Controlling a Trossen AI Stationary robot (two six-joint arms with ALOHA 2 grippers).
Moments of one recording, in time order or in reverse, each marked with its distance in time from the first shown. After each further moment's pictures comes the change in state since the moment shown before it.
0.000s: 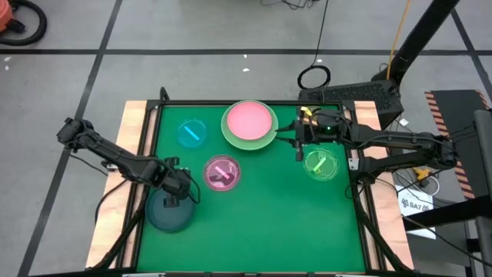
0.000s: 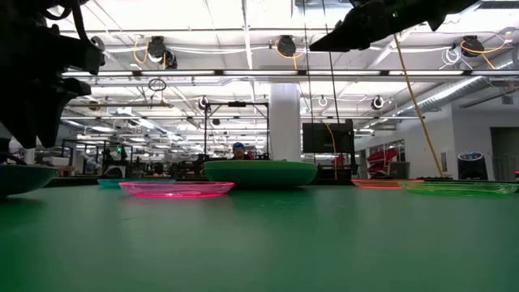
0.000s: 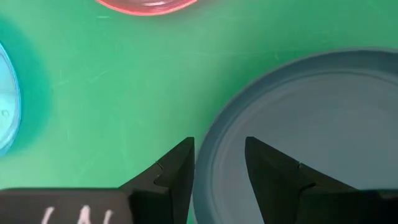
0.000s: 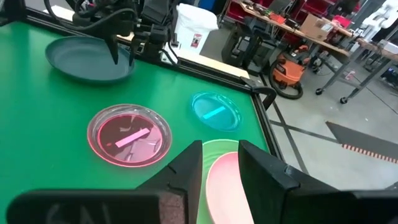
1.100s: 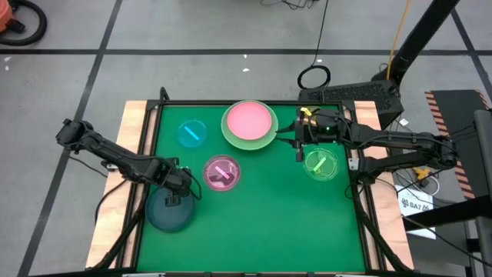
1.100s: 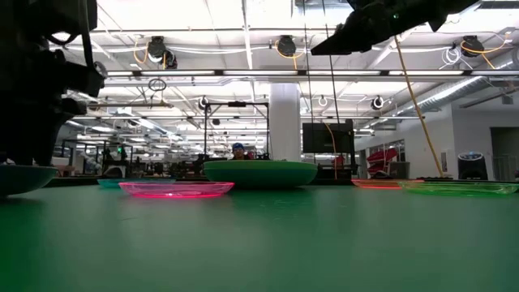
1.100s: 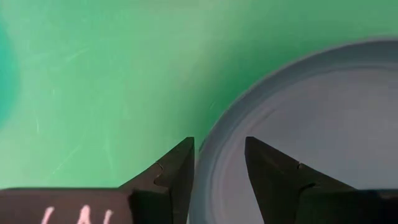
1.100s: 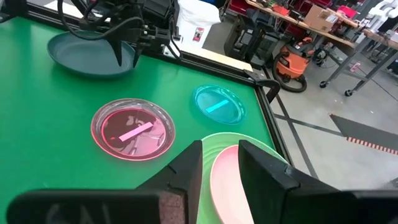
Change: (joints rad) left arm 0.055 0.000 -0.099 0.095 0.050 -0.021; right arm 0.000 0.001 0.000 -0.031 0.000 0.013
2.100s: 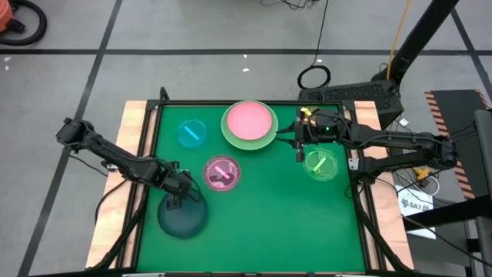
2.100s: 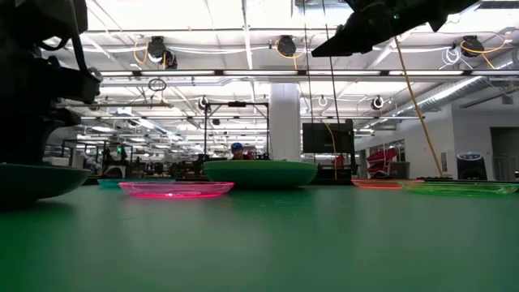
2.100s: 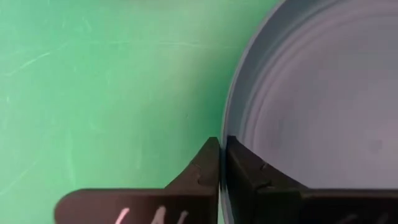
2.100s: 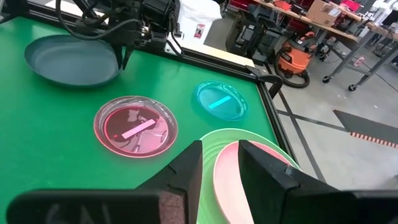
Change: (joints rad) left arm -0.043 -0.001 -0.063 0.130 0.015 -0.062; right arm 0.000 0.000 0.001 -0.015 0.000 0.015
